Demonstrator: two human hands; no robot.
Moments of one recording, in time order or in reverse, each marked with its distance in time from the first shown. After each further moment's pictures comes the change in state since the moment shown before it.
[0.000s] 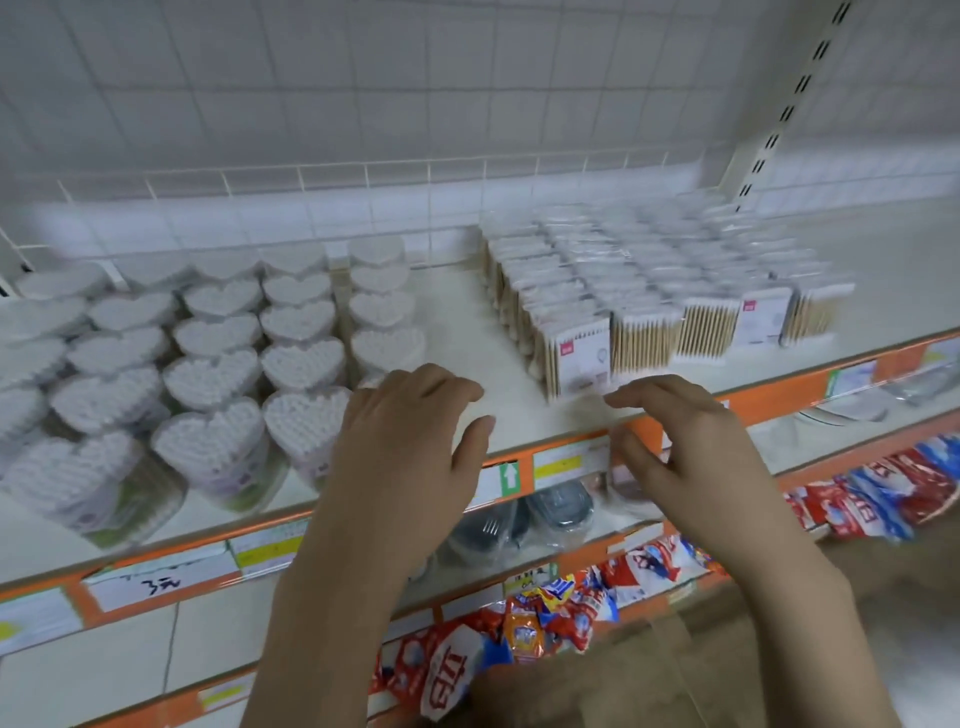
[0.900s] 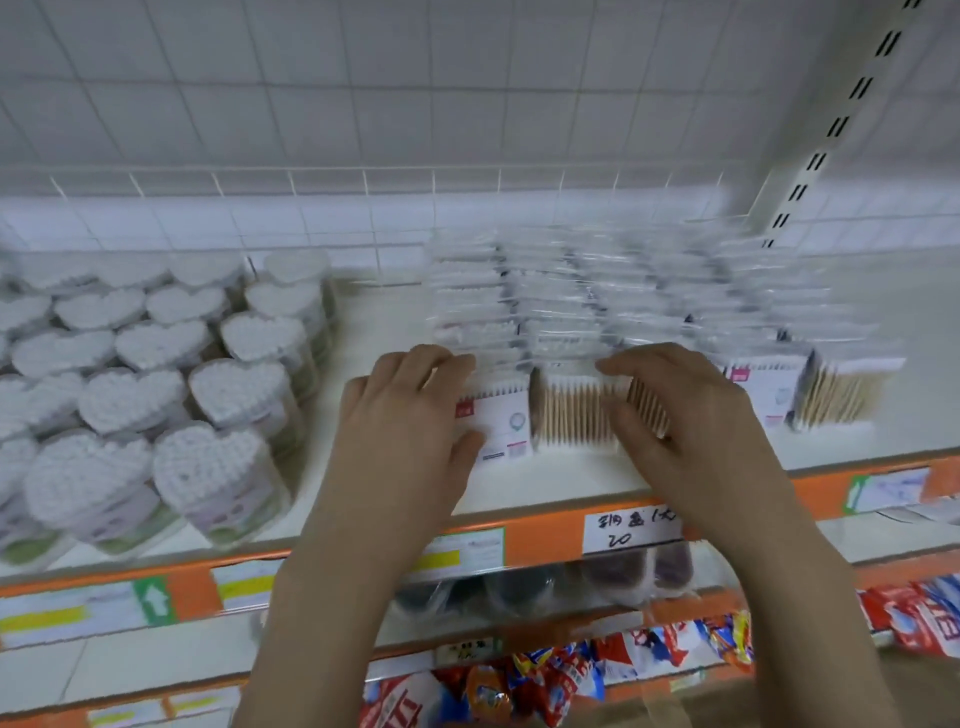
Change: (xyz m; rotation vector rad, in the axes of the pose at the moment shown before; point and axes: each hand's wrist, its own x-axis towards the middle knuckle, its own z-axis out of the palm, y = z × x) left_hand 0.089 0.065 0.089 0.192 0.158 -0.044; right_hand 0.090 0.122 -0.027 0.074 0.012 -0.202
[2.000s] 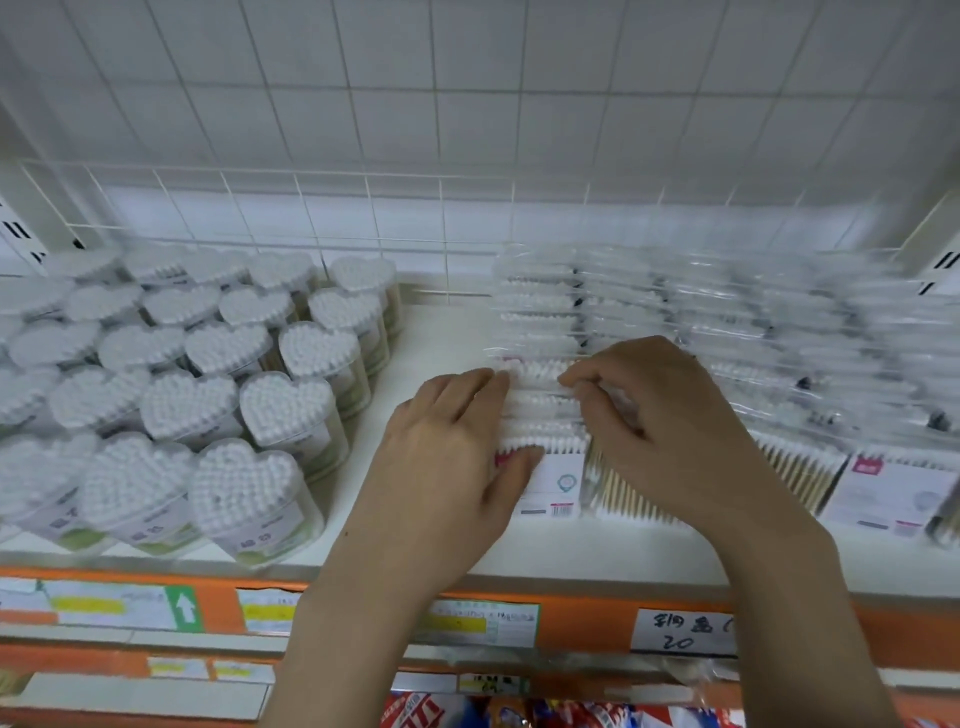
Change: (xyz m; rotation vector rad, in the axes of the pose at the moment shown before) left_hand 0.016 -0.007 0.009 -0.023 -0.063 -0.126; right_hand 0.076 -0.008 0.035 0.088 -0.129 -0.207
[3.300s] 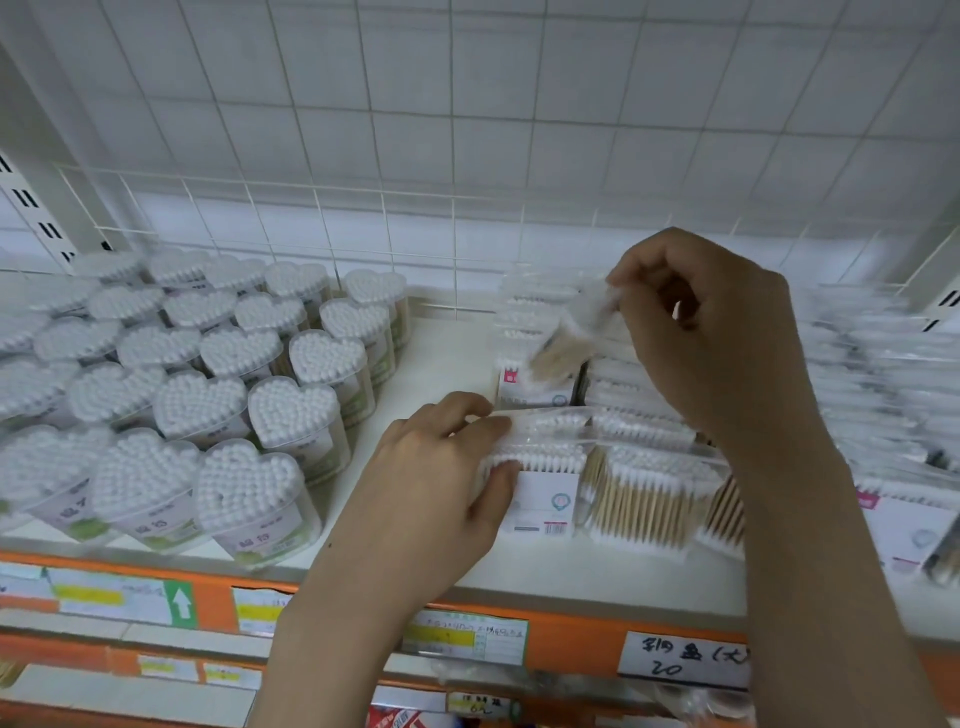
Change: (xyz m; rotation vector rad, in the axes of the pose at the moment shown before) left_hand -0.005 0.001 -0.007 -0.072 0.018 -0.020; right_hand 0.039 -0.014 -0.041 0.209 0.342 0.009
